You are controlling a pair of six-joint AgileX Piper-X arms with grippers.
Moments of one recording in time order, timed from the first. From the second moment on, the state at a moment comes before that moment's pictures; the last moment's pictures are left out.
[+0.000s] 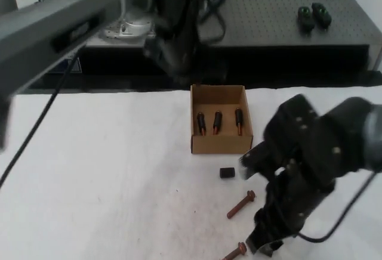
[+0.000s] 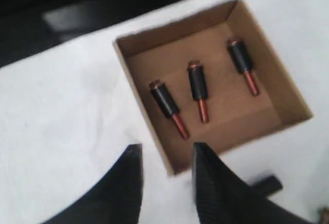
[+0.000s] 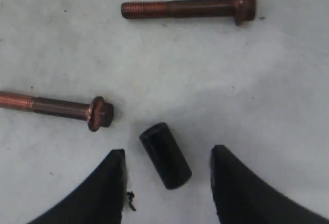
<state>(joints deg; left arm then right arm) -32.6 110.7 -98.3 48.7 -2.6 -7.7 19.1 84.4 -45.5 43.3 -3.0 -6.9</state>
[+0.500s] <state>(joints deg) -32.6 94.0 -72.8 43.0 9.0 0.0 22.8 96.7 -49.6 43.4 2.8 -9.7</state>
